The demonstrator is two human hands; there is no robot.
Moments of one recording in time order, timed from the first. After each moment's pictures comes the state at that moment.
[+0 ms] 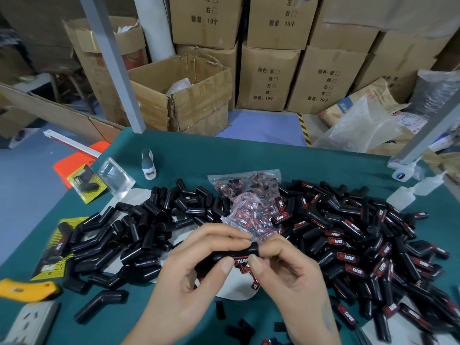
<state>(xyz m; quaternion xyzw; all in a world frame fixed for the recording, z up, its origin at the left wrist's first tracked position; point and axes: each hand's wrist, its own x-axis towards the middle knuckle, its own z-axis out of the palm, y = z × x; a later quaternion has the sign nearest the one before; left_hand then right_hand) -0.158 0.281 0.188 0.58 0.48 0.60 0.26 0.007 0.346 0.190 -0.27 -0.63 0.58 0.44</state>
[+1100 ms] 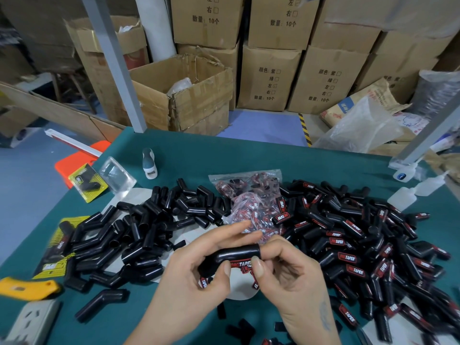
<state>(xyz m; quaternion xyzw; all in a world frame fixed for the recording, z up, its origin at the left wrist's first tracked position) -0.156 0.276 0.184 0.56 0.49 0.58 0.34 0.007 0.347 0.184 -0.28 -0.63 0.57 0.44</state>
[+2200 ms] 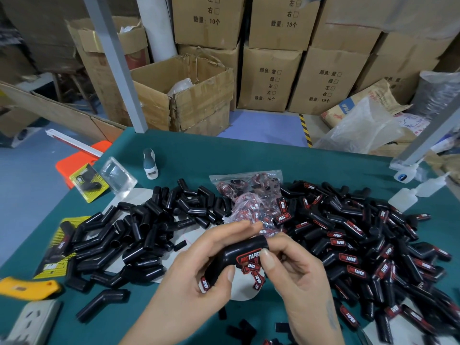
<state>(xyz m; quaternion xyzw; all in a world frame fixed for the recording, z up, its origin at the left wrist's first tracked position) -0.159 0.274 0.189 0.60 0.47 0.55 0.33 0.011 0.349 0.186 -0.30 -0.62 0.59 0.43</state>
